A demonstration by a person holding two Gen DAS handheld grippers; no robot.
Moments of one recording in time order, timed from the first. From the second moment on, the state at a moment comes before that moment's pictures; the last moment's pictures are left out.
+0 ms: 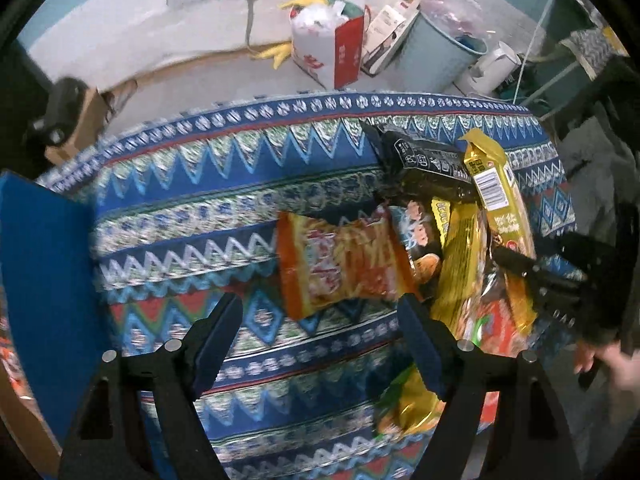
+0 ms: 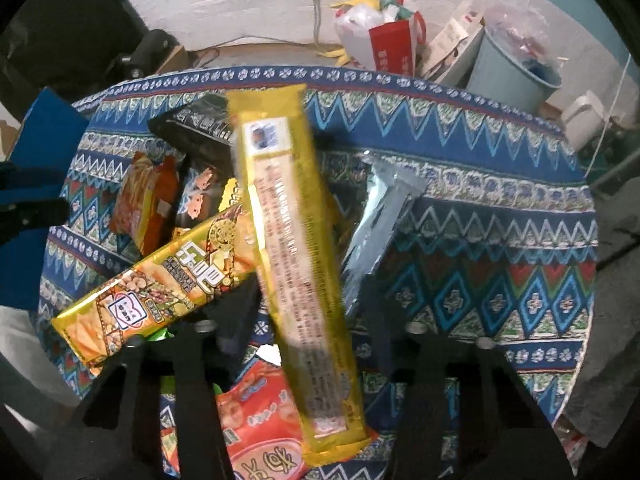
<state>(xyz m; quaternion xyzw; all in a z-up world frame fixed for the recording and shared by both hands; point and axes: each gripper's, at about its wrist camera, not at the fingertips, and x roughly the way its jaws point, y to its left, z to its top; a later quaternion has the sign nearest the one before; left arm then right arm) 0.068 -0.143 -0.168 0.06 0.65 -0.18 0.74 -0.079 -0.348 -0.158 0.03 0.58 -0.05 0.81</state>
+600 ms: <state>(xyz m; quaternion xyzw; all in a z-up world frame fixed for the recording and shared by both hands) 0.096 -0.172 -0.225 -0.03 0.70 -0.15 0.69 -0.078 -0.357 -0.151 0.03 0.56 -0.08 0.82</state>
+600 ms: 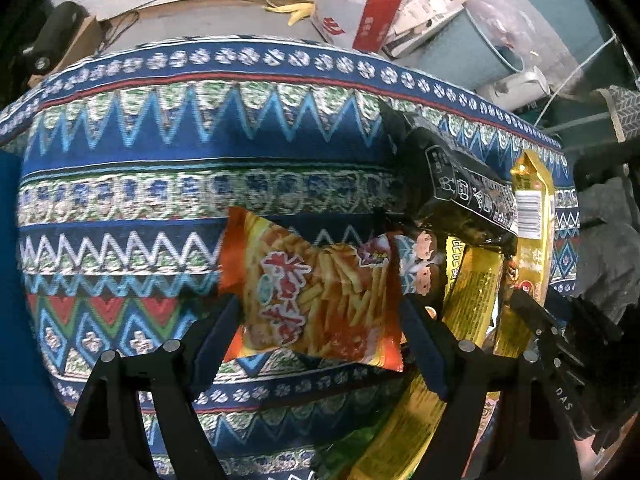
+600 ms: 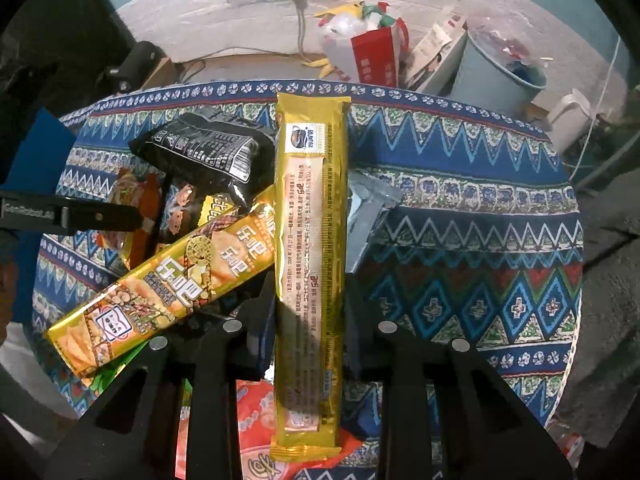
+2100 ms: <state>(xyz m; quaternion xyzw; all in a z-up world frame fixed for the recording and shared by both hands) 0.029 -0.089 -0.094 0.13 0.54 -0.17 0.82 -0.062 -0.280 -0.073 0.00 0.50 -0.04 0.87</state>
